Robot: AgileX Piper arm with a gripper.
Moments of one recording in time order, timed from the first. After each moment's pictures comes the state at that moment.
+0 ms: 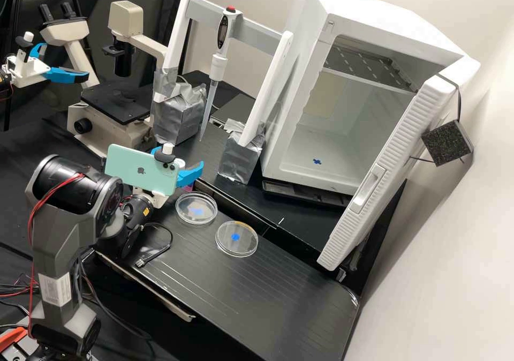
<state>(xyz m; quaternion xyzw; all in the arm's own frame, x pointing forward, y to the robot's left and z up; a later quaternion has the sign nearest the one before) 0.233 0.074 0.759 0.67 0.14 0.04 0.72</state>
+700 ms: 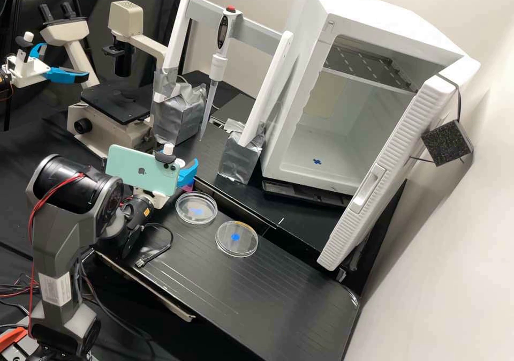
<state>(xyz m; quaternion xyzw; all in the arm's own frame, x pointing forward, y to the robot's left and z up) 0.234 0.072 0.760 0.67 0.13 0.04 0.73</state>
